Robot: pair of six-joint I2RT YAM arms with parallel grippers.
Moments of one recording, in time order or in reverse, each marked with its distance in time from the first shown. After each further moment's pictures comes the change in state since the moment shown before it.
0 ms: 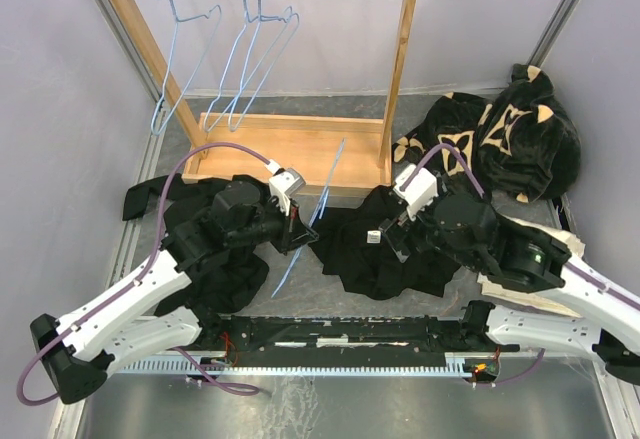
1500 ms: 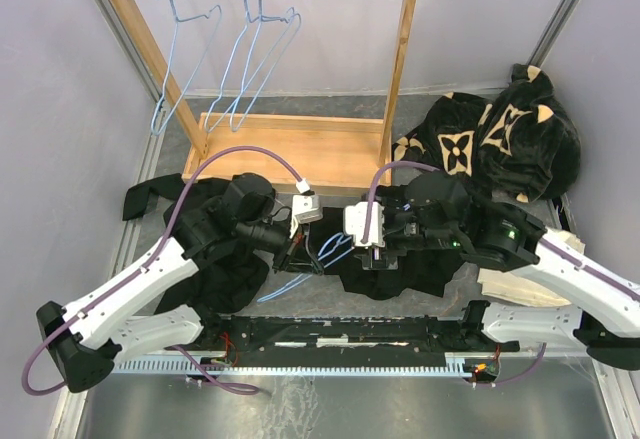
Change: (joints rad) left arm 0.000 0.090 0.103 -0.199 0.513 0.340; right arm 0.000 0.173 0.181 -0.030 -0.606 -0.550
